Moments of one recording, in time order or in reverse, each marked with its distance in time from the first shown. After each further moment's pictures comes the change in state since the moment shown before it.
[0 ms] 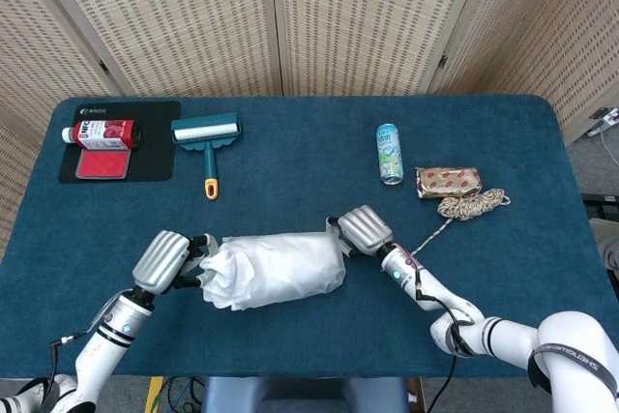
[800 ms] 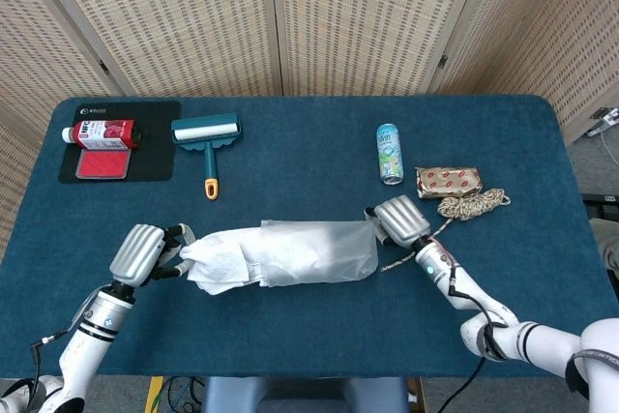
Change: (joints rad) left arm 0.035 0.028 -0.018 0.053 -0.041 0.030 -0.038; right arm -0.083 0.167 -0.011 -0.110 0.077 0.054 -0.130
